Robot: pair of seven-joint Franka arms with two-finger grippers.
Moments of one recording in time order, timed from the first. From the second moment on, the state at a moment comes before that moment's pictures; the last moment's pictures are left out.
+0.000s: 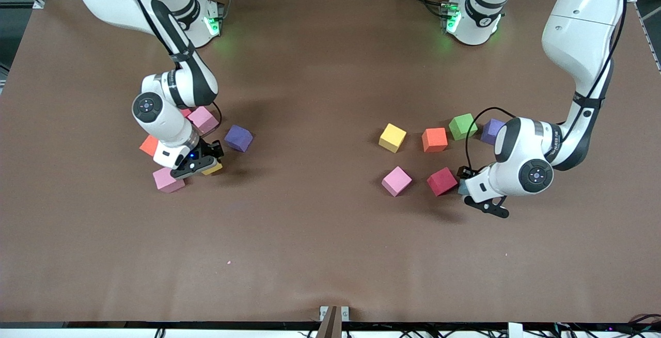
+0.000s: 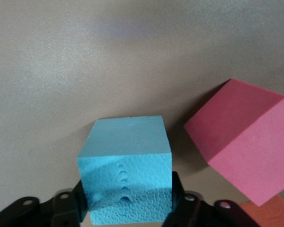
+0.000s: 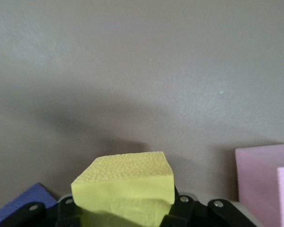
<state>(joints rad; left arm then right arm) 0.03 0.64 -0.21 -1.73 0.14 2.13 0.09 0.28 0.34 -0.05 -2.24 0.08 2.66 -0.21</state>
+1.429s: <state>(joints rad) -0.20 0.54 -0.54 -1.69 0.13 2.04 -0.71 0.21 0.31 -0.05 -2.05 0.08 2.40 -0.25</state>
